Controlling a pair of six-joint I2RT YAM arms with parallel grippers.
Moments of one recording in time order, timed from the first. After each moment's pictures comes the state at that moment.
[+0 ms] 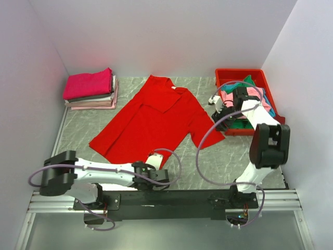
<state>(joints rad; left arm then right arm) -1.42 1.43 0.82 -0.85 -0.41 -1.08 -0.03 1.68 1.25 -0.85 -0.50 -0.96</state>
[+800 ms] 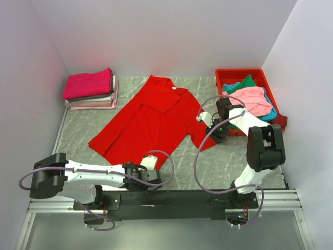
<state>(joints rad) -1.39 1.30 0.69 -0.77 -0.34 -1.04 0.12 1.70 1.10 -0.81 -0.18 -0.92</state>
